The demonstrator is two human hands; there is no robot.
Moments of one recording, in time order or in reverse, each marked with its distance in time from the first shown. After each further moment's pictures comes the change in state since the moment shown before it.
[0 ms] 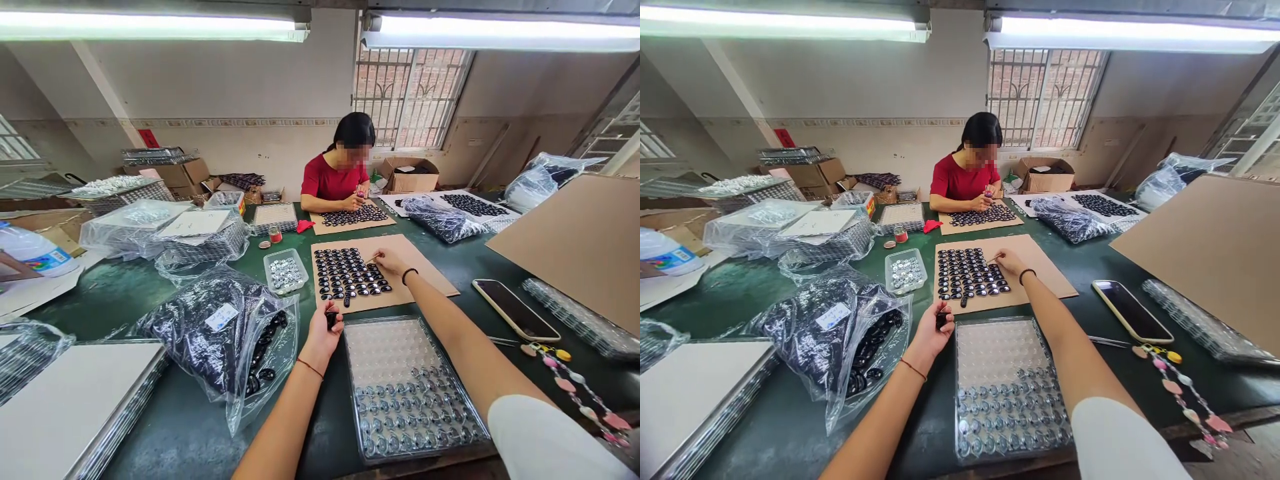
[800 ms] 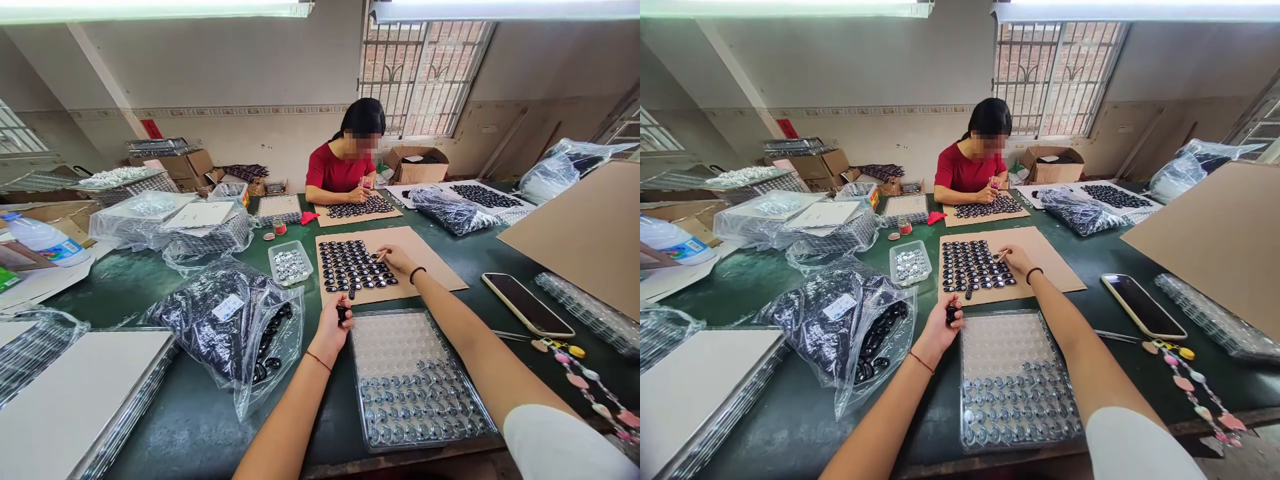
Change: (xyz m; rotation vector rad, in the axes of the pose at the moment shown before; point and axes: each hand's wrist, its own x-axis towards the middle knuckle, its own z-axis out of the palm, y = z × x) left_hand -0.003 -0.008 0.004 0.084 -0.016 -0.023; right_hand -0.004 0.016 0.010 -0.005 0.066 -0.060
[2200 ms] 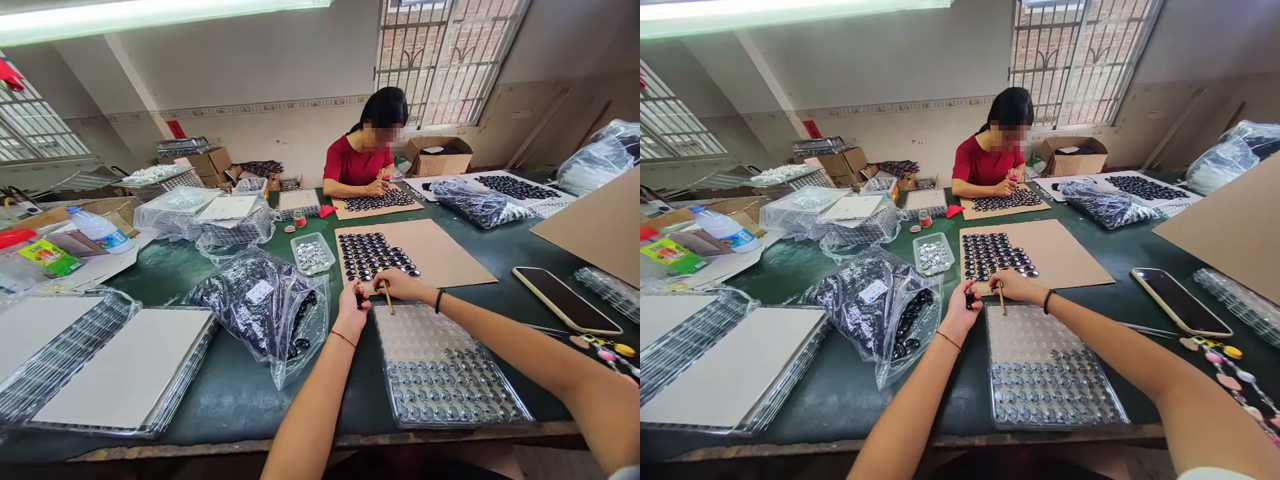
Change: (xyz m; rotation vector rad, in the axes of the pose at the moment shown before) left_hand 0.003 0.009 -0.005 -0.106 0.094 0.044; right_hand -0.109 -0.090 0.047 -0.351 -0.415 -0.461
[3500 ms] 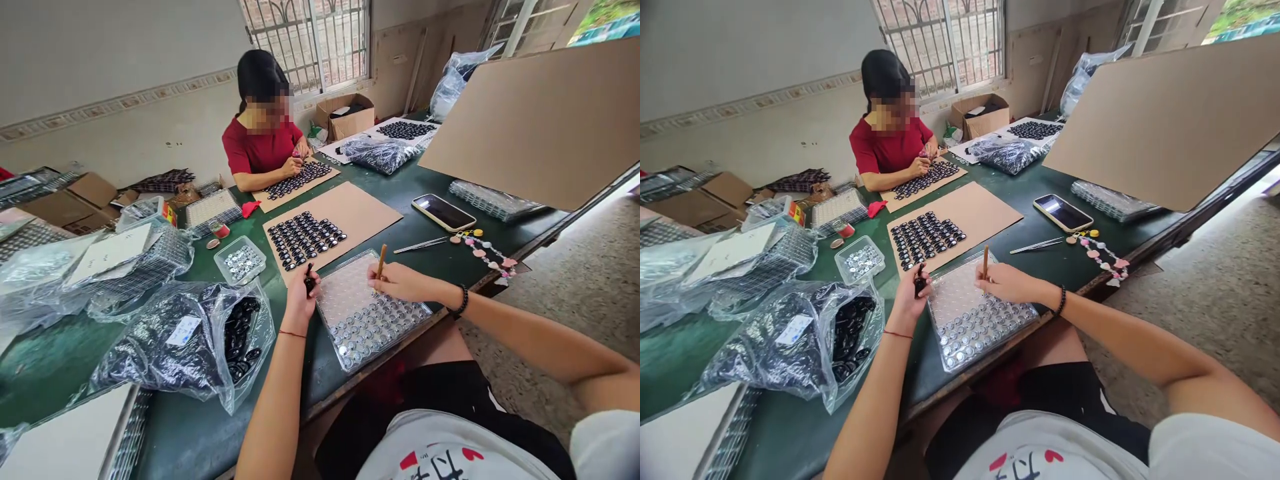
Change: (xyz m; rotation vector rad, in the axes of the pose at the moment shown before) left_hand -0.004 -0.025 0.019 0.491 -0.255 0.110; right_hand -0.176 -0.049 -0.039 0.355 0.208 0.305
